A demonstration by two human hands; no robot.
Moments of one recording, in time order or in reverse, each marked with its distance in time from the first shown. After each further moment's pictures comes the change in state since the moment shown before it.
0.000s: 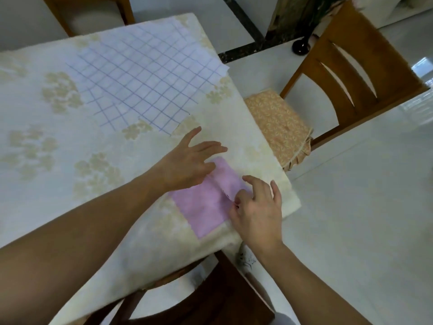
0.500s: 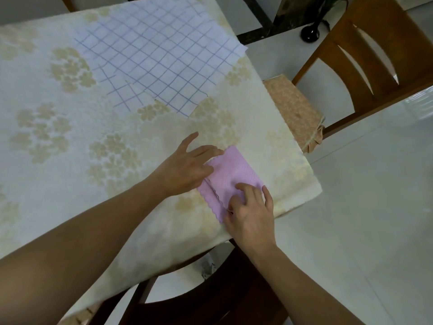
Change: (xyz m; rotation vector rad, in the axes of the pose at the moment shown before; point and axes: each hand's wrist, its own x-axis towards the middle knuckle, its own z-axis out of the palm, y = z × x) left_hand -0.080 0.017 0.016 -0.011 -0.052 -0.073; right_hand -0.041 -0.060 0.046 -0.023 -0.142 -0.009
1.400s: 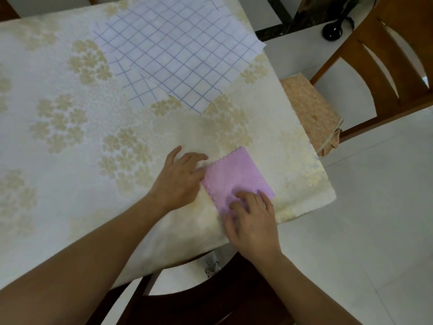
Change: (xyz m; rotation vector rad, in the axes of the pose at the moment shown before) left_hand -0.042 0.026 -0.003 -0.137 -0.069 -0.440; right_hand -0.008 0.001 0.011 0.188 0.070 -0.154
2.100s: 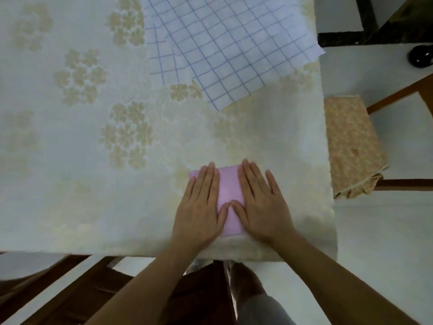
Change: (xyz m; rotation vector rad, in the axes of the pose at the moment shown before) left_hand 0.022 0.124 0.059 -0.080 -0.104 -0.708; right_hand 0.102 0.118 0.027 -0.208 -0.418 -0.470
